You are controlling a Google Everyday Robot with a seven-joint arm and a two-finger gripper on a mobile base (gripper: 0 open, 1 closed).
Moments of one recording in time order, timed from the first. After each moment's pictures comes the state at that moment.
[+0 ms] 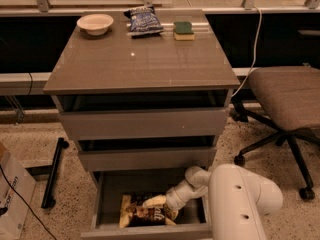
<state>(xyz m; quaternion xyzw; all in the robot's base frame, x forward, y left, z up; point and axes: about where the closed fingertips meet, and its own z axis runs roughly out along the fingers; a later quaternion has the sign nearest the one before) 0.492 -0.001 0.193 0.03 -0.89 -0.42 0.18</state>
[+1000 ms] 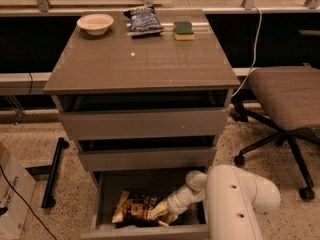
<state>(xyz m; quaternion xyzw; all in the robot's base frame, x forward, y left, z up) 0.483 -0.012 0.165 -0.02 -0.90 -0.39 0.19</state>
